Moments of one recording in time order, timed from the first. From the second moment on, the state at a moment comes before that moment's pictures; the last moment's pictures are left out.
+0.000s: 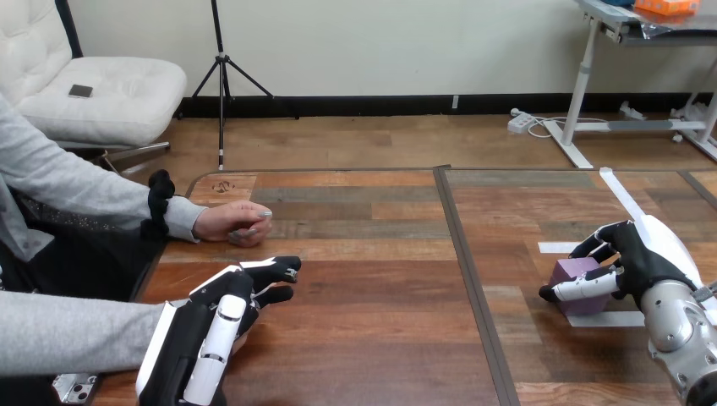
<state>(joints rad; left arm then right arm) 0.34 0.11 -0.02 0.08 -0.22 -0.57 -0.31 -0.66 -0.47 0.15 1.31 -0.40 -0.21 -0.19</state>
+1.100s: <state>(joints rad) 0.34 0.11 -0.01 0.08 -0.22 -0.58 -0.30 -0.65 -0.47 0.04 1.30 -0.23 -0.29 -0.14</state>
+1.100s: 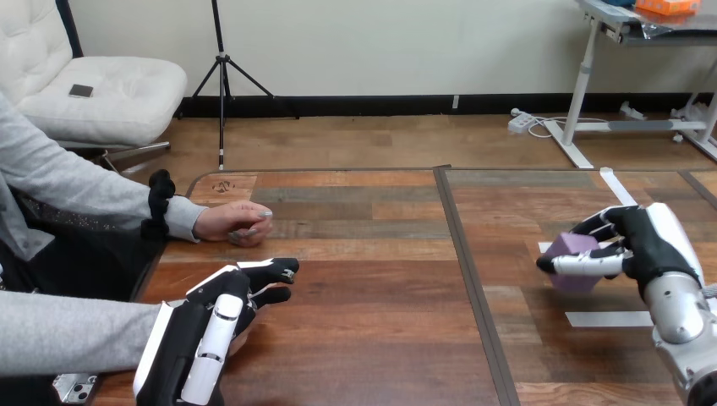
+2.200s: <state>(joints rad) 0.34 0.11 0.02 0.08 -0.22 -0.58 -0.29 -0.61 -0.33 -0.32 1.22 0.27 -0.38 0.13</state>
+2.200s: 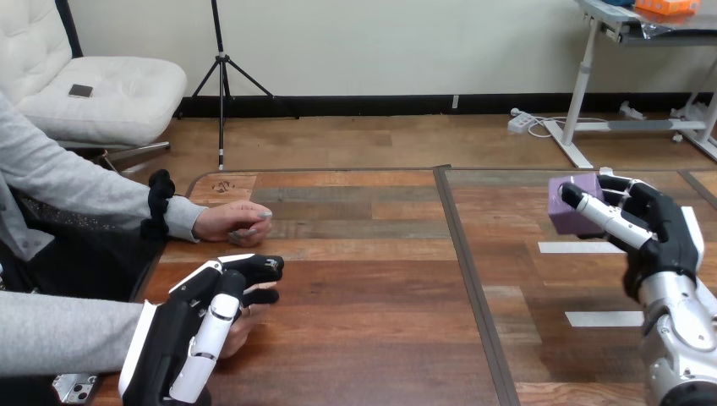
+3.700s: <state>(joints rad) 0.17 0.21 0.22 0.27 -0.11 -0.89 -0.26 -0.53 -0.20 -0.43 1.08 0.42 -0.22 0.16</state>
